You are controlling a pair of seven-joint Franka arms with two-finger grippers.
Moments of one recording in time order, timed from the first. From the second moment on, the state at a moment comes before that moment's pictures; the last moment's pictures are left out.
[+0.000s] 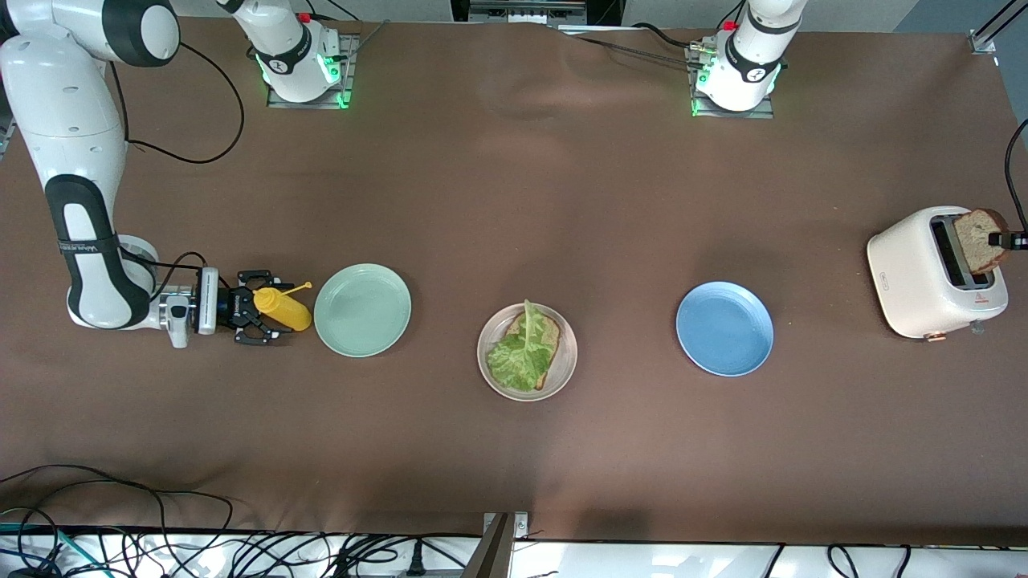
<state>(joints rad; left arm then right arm) 0.79 0.57 -0.35 -1.39 0.29 1.49 0.32 -0.17 0.88 -0.09 -1.64 1.06 1.70 -2.43</state>
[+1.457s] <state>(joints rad) 0.79 0.20 -0.43 -1.36 0.16 1.35 0.53 -0.01 0.62 -0.09 -1.58 0.69 1.80 -1.91</state>
